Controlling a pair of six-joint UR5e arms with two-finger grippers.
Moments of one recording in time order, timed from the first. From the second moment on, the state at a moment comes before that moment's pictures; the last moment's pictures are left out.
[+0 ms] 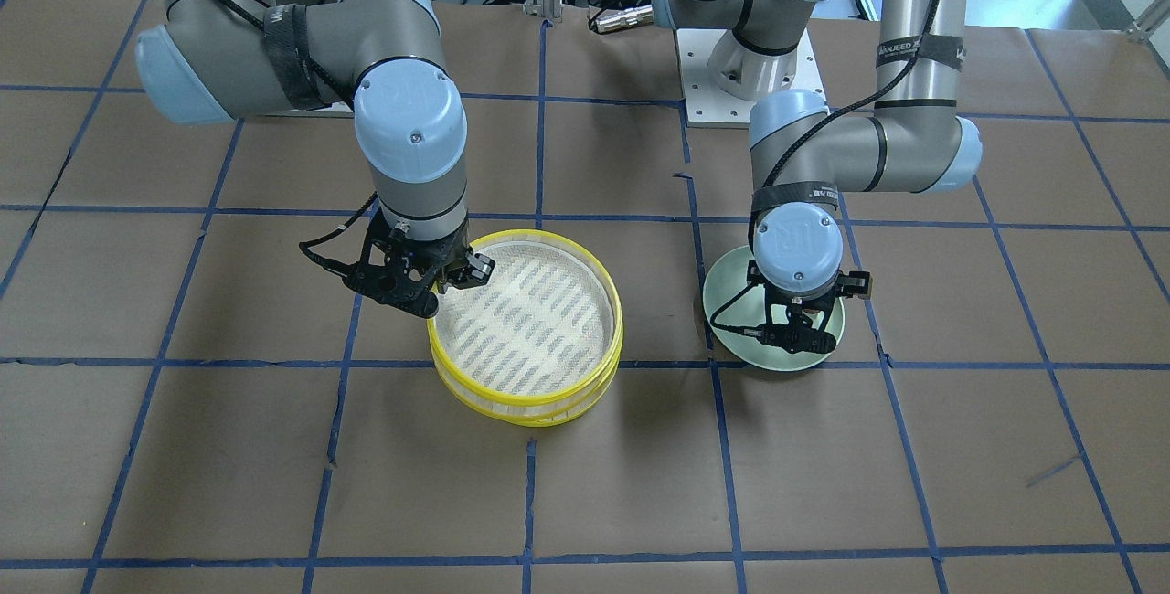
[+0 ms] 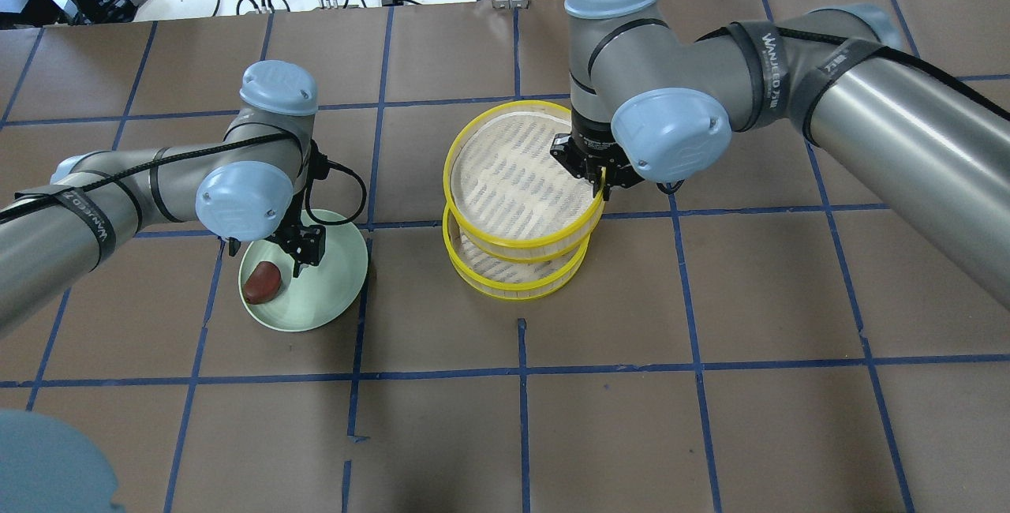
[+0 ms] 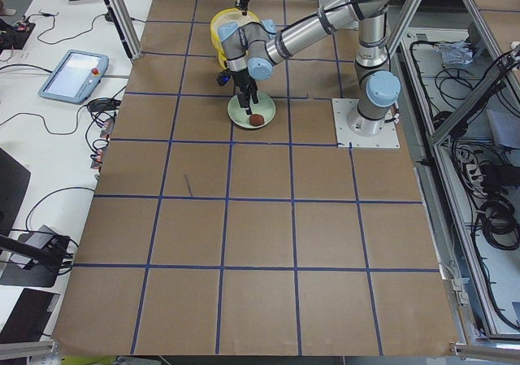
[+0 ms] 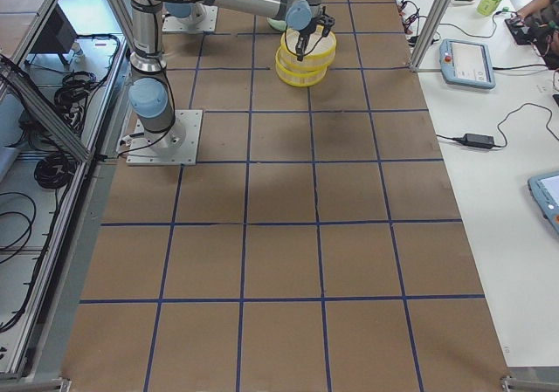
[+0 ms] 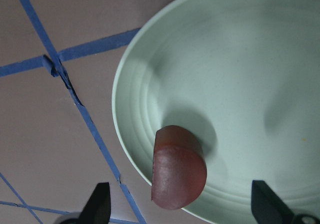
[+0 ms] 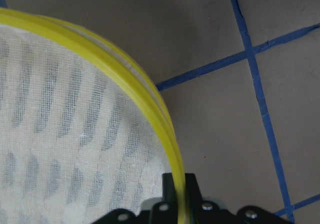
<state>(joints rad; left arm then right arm) -1.54 -1.94 -1.91 -1.21 2.02 0.20 1.84 -1.27 1.65 -1.84 -1.62 0.61</state>
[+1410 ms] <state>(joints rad) -1.54 -1.93 -1.86 -1.19 1.81 0.14 1.84 -1.26 1.68 -1.86 -1.57 0.61</state>
